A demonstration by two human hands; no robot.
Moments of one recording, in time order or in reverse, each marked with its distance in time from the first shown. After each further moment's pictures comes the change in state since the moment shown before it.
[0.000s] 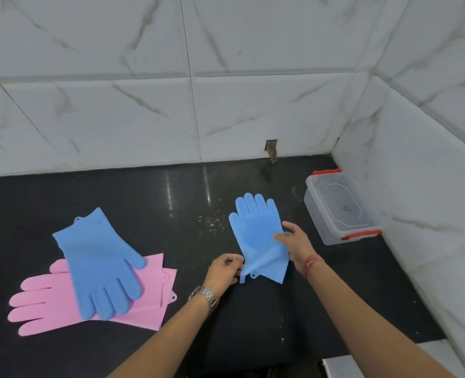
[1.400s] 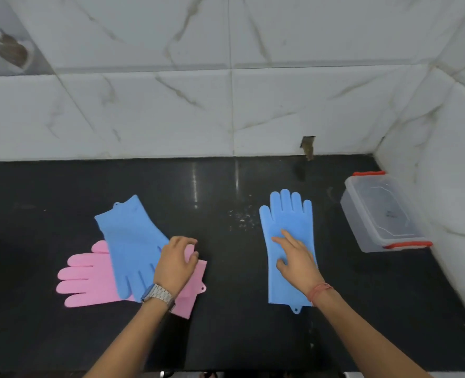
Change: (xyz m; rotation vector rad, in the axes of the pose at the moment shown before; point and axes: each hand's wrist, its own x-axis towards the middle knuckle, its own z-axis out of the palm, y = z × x) left_hand -0.022 -0.021 -0.153 0.786 0.515 0.415; right_hand -0.032 0.028 0.055 -1.034 -0.116 -0.491
